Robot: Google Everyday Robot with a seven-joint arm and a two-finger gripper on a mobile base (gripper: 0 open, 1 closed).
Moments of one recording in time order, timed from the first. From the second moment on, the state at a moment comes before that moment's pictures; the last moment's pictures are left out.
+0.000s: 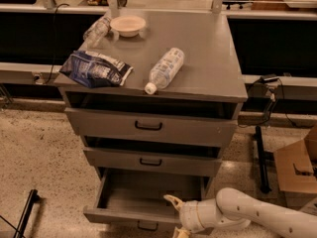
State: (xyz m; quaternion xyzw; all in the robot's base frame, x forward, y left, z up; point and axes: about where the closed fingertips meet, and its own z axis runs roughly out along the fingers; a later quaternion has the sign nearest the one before) arm 0.388 -0.030 0.398 -0.59 0.65 0.34 0.34
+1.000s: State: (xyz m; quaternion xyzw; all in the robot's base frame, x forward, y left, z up) arm 0.397 0.003 0.290 -0.60 0.53 0.37 0.46
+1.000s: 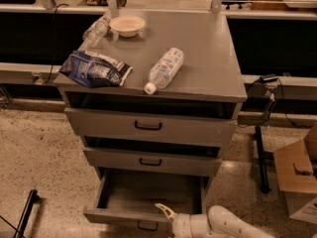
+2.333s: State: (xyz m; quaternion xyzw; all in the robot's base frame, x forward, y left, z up) arm 0.387 -0.039 0.210 -0.57 0.62 0.30 0.45
